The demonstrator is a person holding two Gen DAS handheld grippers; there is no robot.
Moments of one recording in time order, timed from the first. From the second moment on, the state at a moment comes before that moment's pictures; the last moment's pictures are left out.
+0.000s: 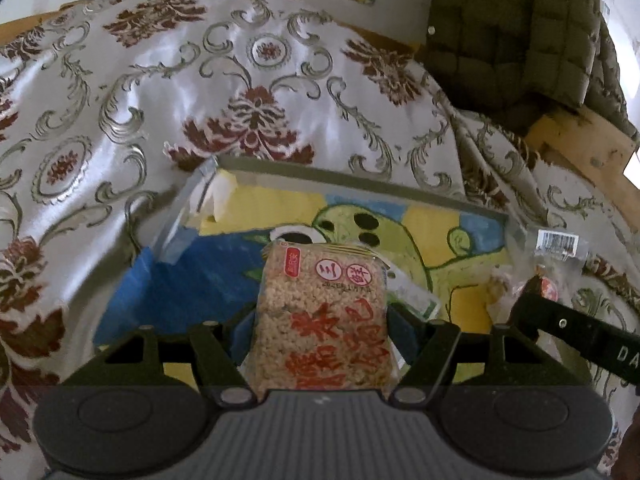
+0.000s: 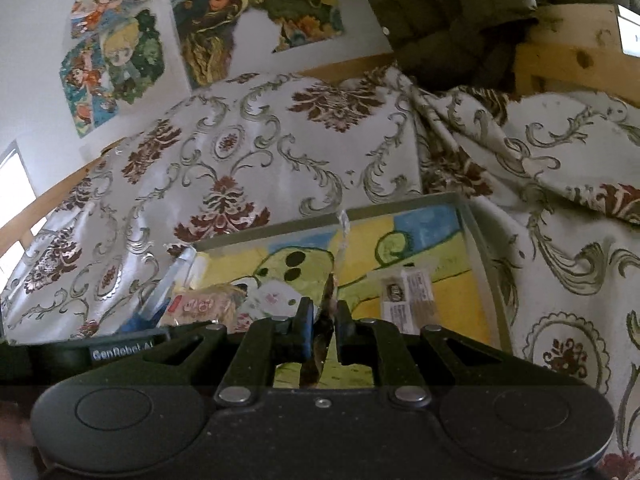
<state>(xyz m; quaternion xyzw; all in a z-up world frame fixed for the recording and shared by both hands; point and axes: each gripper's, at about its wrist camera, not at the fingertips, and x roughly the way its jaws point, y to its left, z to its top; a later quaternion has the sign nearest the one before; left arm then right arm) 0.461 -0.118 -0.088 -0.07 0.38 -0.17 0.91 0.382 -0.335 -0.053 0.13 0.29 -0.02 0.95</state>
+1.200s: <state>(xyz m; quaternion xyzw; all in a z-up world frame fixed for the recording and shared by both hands) 0.353 -0.087 0.003 -0.08 0.31 -0.09 0.94 0.276 -0.332 0.024 0.08 0.24 -0.04 0.97</state>
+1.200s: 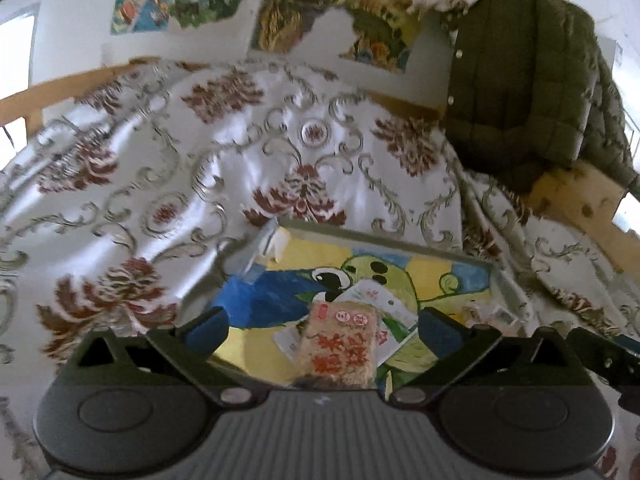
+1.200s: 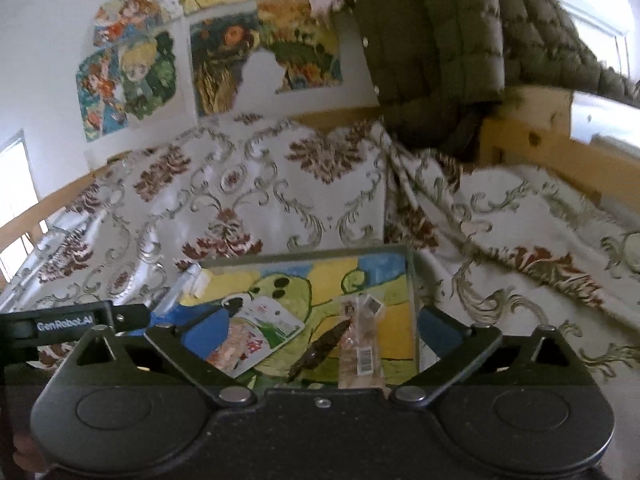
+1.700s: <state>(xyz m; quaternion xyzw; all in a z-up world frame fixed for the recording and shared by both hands) 0.225 -0.062 0.043 -0.07 0.24 -0.09 0.96 0.166 -0.297 0.055 0.04 0.19 -0.06 0.98</state>
